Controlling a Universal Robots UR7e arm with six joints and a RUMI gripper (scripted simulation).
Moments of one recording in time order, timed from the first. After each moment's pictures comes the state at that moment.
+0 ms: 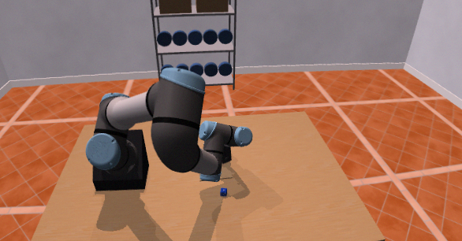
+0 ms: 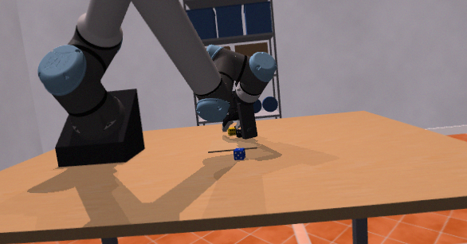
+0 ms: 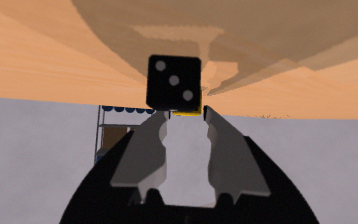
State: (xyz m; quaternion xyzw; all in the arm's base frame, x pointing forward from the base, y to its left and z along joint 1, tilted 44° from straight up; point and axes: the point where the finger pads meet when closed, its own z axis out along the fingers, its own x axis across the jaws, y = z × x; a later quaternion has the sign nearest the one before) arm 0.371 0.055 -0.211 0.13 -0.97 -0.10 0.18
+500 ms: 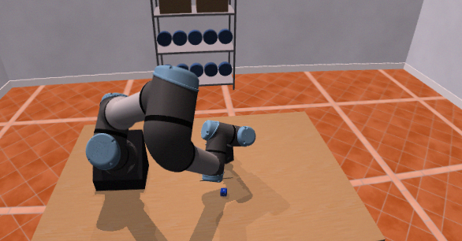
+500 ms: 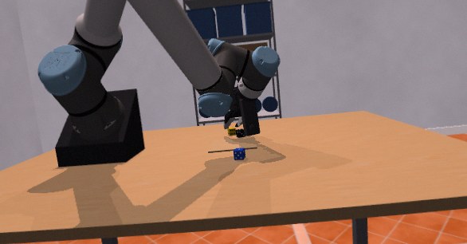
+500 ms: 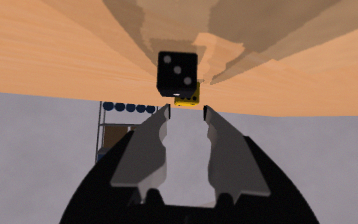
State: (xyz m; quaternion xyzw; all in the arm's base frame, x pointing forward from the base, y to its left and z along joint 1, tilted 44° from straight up) arm 0.379 0.052 -0.191 0.13 -0.97 -0.10 0.18
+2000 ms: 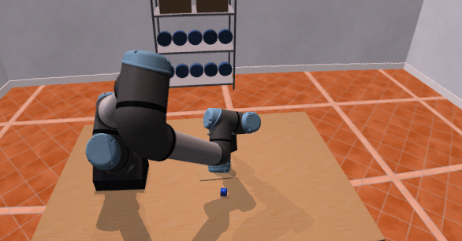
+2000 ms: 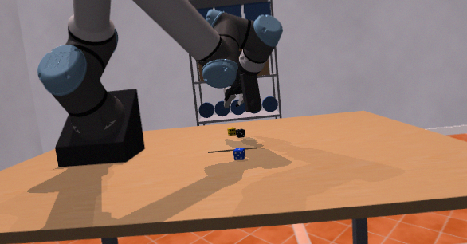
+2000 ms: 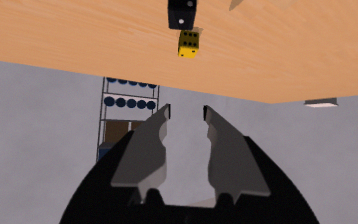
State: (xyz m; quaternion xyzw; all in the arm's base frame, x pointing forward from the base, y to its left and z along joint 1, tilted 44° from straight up) arm 0.391 0.089 -0.122 0.13 -0.97 -0.10 0.18
